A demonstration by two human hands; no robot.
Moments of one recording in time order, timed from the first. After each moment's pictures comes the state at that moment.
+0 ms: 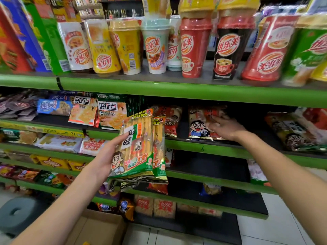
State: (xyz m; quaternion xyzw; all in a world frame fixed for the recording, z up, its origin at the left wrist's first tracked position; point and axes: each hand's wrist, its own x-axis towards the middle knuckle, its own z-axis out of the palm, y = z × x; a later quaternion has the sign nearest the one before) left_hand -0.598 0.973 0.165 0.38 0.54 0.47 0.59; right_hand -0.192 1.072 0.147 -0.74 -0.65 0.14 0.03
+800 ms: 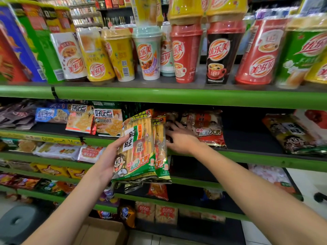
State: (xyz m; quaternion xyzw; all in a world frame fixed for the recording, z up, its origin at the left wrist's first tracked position) left_hand -0.586 0.990 0.163 0.36 0.48 0.47 0.65; right_hand -0.335 1.070 0.135 -0.56 -0.83 0.01 0.03
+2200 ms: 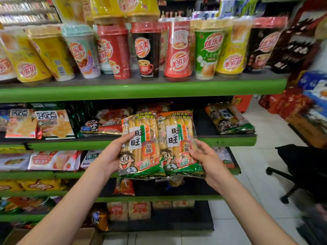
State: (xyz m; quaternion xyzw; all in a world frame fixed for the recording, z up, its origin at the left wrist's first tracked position) left_hand -0.427 0.970 0.154 0.37 0.44 0.37 0.73; right_hand -0.162 0.860 0.131 -0.57 -0.33 0.52 0.55
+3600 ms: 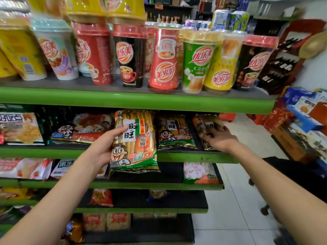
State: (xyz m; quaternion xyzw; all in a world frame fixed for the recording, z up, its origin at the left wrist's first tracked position) left_hand -0.375 1.024 0.171 0.38 0.39 0.39 0.74; right_hand 0.016 0.981 0.164 -0.82 -0.56 0.12 -0.02
